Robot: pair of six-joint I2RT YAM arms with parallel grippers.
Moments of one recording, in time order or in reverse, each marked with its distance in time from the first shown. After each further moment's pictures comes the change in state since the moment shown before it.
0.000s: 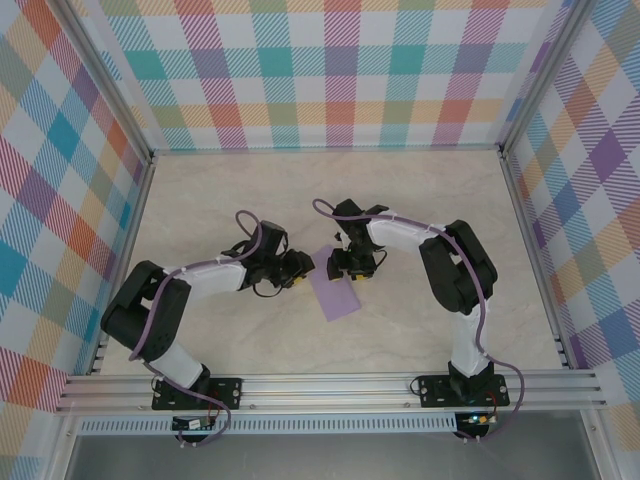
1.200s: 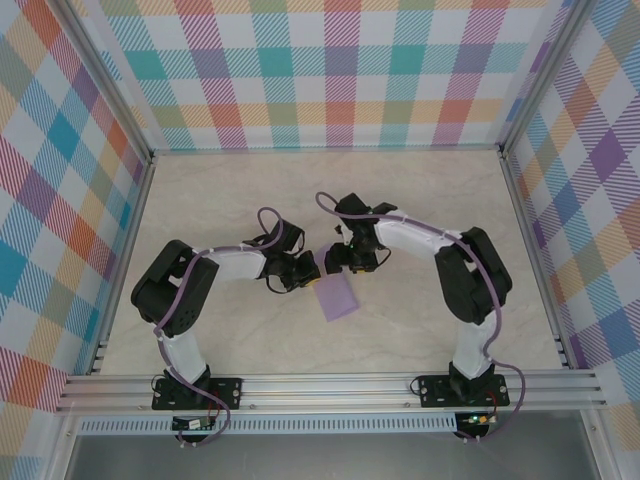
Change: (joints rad) left arm -0.038 0.193 0.142 -0.115 0.009 0.082; right arm 0.001 -0.168 -0.034 0.021 0.006 0.010
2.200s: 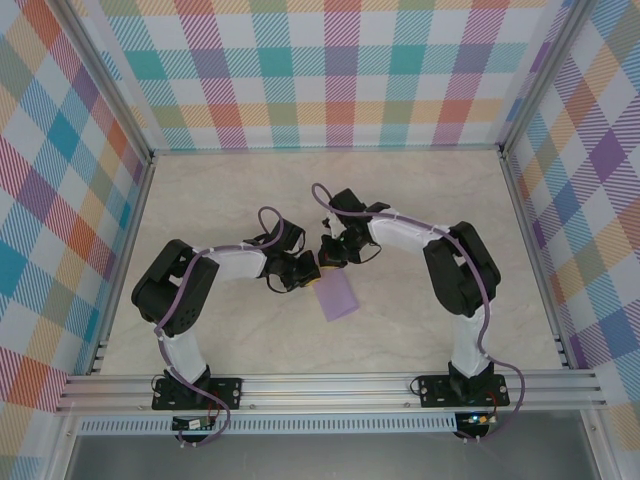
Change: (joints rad) left arm 0.000 0.005 0.010 -0.023 -0.005 0.003; right arm 0.004 0.132 0.054 0.164 -0.217 0.075
